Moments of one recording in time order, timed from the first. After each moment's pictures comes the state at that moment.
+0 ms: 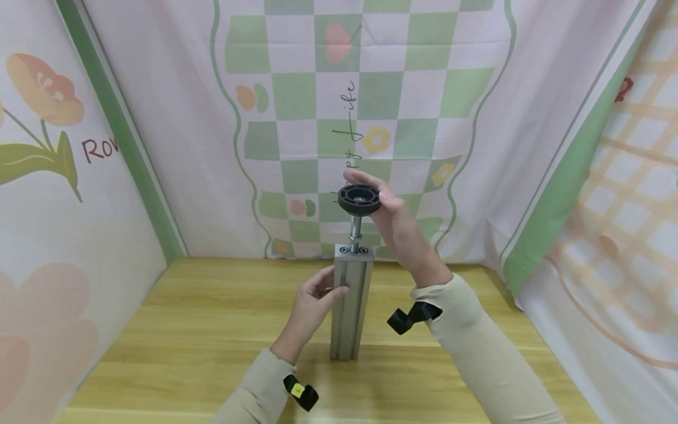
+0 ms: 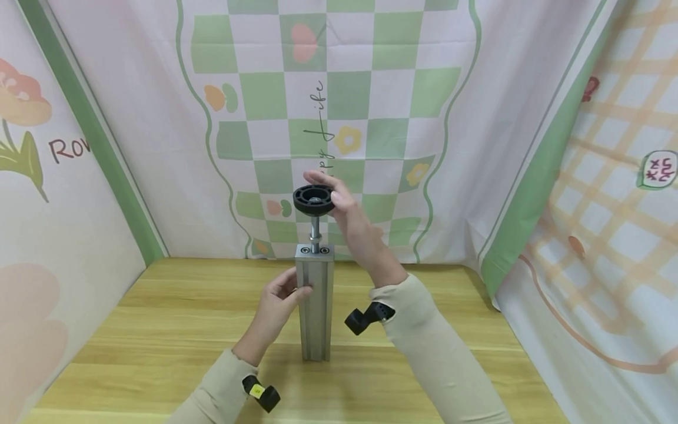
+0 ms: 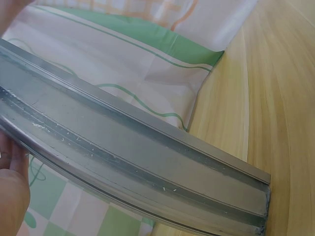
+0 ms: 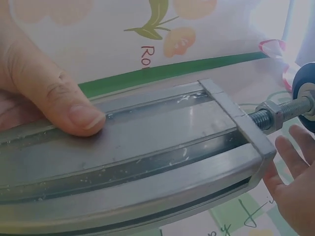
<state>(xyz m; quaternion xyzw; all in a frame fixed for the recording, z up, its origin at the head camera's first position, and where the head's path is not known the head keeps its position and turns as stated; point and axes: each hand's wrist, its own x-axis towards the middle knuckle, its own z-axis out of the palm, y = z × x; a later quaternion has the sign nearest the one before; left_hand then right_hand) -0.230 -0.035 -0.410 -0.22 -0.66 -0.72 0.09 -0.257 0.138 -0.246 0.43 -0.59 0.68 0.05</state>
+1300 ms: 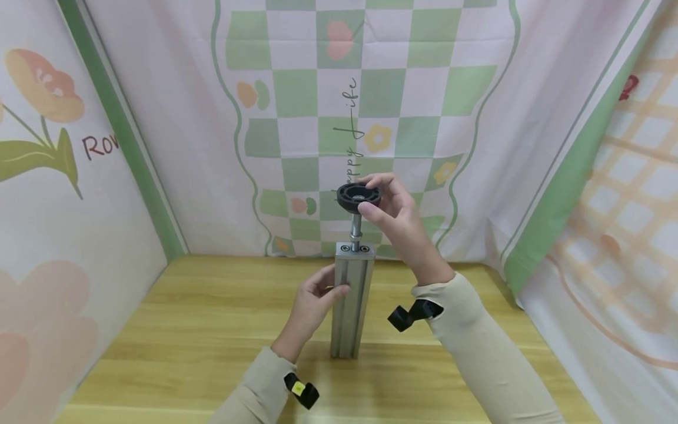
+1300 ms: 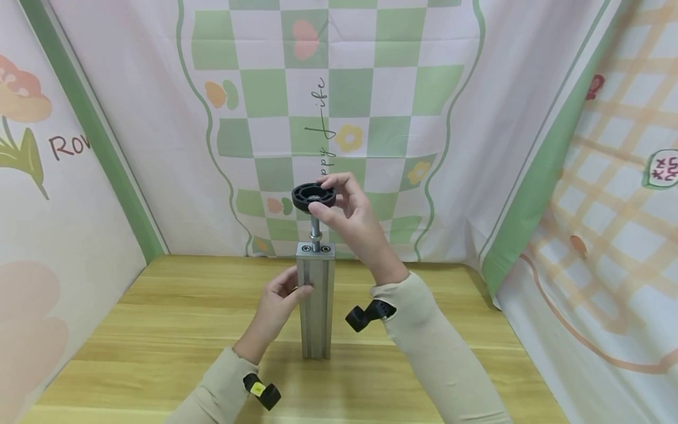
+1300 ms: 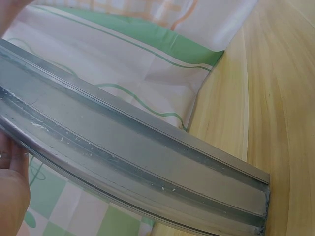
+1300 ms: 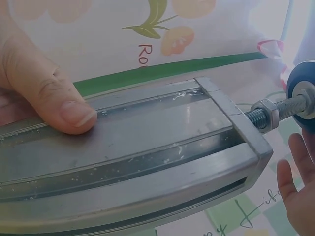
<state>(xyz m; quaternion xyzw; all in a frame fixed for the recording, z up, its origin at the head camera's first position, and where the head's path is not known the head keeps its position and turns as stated) -0.232 -0.036 -0.412 -0.21 -0.66 -0.72 0.08 -0.256 0.143 -0.249 0.37 -0.62 0.68 0.10</state>
